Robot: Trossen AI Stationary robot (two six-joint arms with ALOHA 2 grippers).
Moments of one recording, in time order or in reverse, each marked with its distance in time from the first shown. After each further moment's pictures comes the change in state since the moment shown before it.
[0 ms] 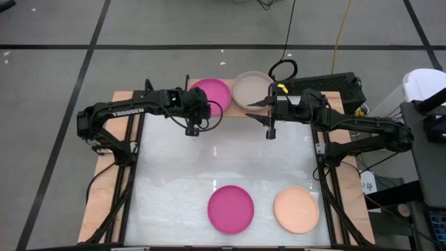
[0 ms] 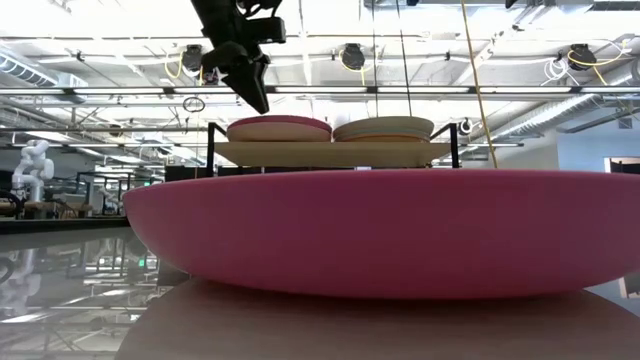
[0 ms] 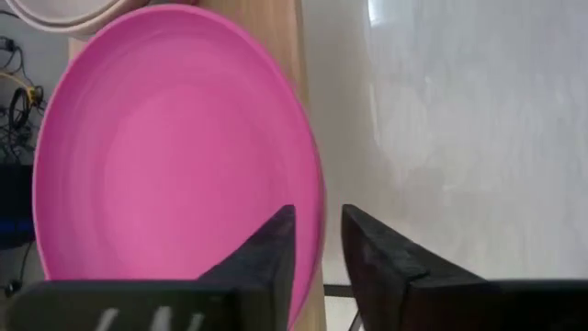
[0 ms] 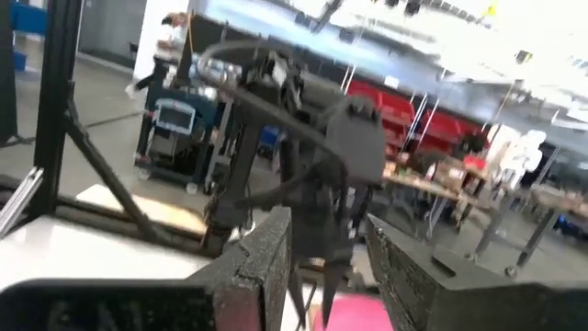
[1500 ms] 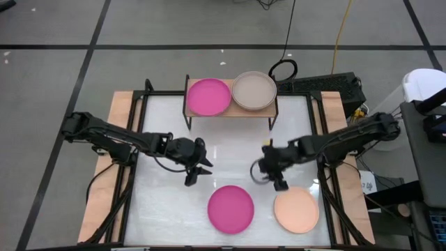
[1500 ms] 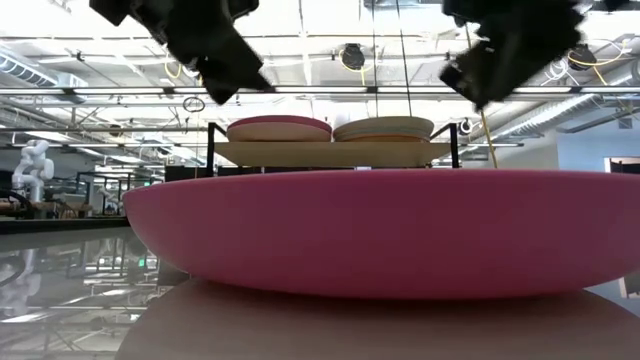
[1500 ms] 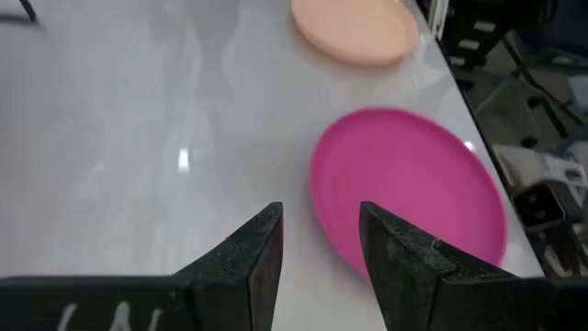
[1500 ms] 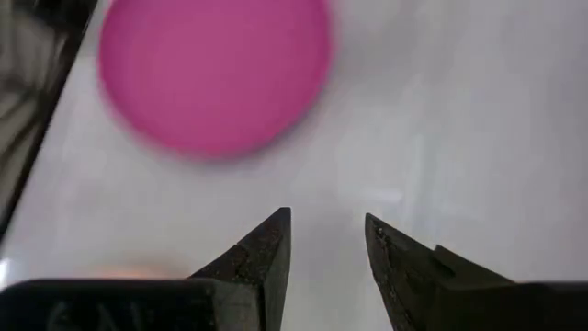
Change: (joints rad) left arm -0.439 -0.177 -0.557 0.771 0.289 -0.725; right arm 0.475 0.190 0.001 -0.892 0.119 0.373
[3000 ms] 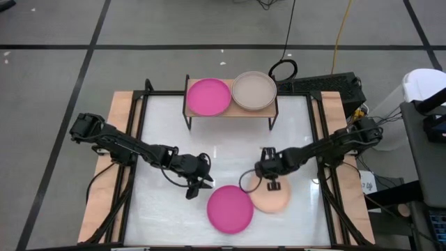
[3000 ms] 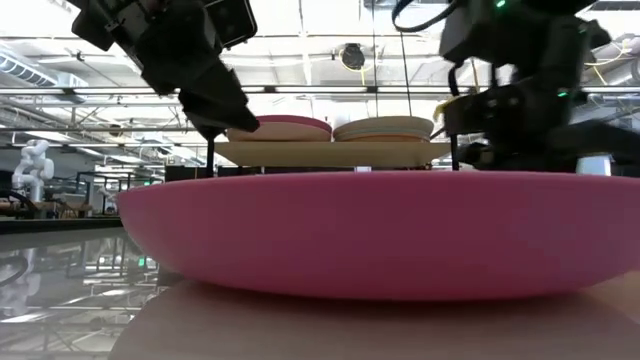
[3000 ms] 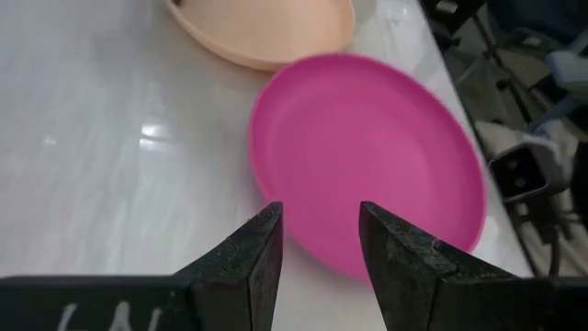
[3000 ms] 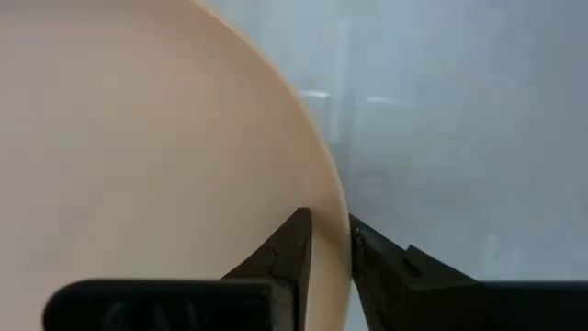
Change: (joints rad) left arm -0.113 0.142 -0.072 0.183 0.002 -0.115; right arm 0.019 0.284 -0.121 0.034 0.230 0.062
